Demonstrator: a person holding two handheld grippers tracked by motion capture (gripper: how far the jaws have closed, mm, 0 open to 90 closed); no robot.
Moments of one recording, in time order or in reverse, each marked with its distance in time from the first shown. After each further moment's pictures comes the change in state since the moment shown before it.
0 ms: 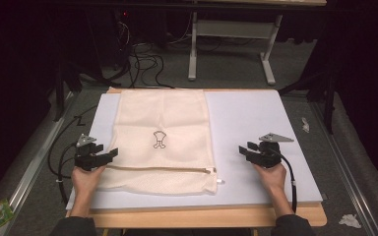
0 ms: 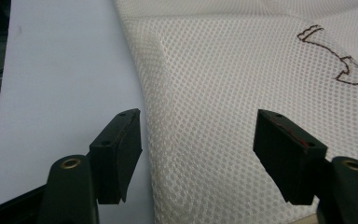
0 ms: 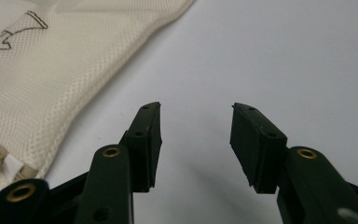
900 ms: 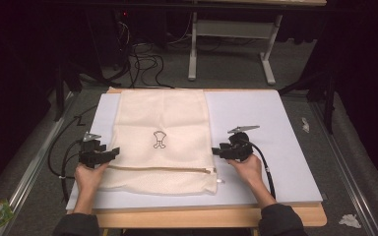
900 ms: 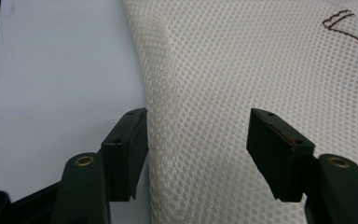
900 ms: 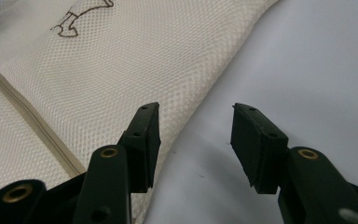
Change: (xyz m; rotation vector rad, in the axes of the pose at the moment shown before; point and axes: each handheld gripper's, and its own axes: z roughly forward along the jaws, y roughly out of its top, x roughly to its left) left arm -0.004 0.008 0.013 0.080 0.041 -0.031; right arm 0.055 0.035 0.052 0.203 0.178 -0.008
